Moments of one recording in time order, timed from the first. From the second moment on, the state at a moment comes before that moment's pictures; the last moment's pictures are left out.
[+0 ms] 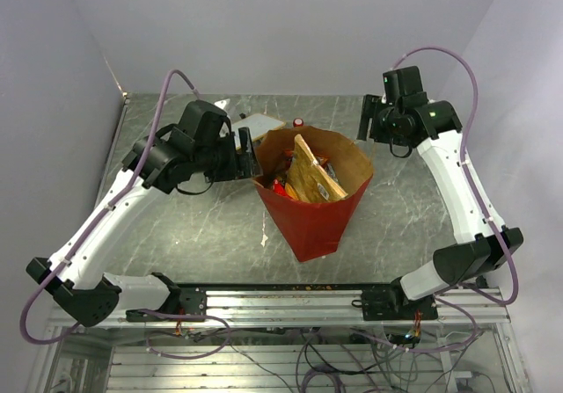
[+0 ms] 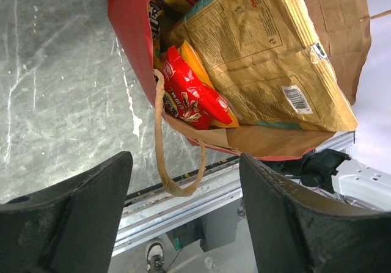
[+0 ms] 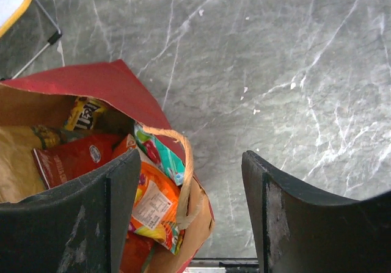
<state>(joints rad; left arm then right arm) -0.66 1.26 1.58 -1.06 0.03 -0.67 0.31 1.52 1.79 -1.11 0.20 0.35</state>
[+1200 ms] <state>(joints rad) -0.58 1.31 1.60 -1.05 0.06 -0.61 0.32 1.46 1.80 -1.05 -0.23 0.20</state>
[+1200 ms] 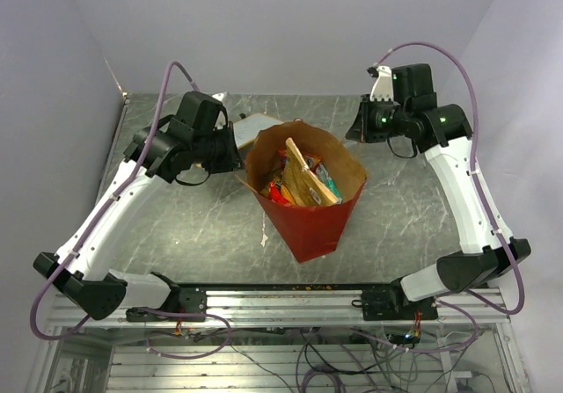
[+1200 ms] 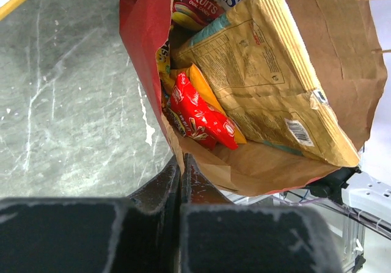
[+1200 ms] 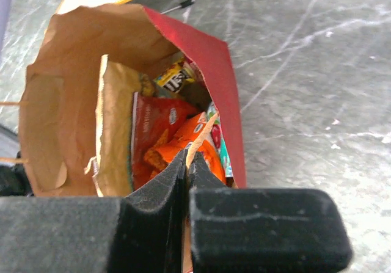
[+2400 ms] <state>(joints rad) -0.52 1.21 2.04 -1.52 -0.38 -0.51 0.94 1.60 1.63 -0.44 -0.53 0.60</state>
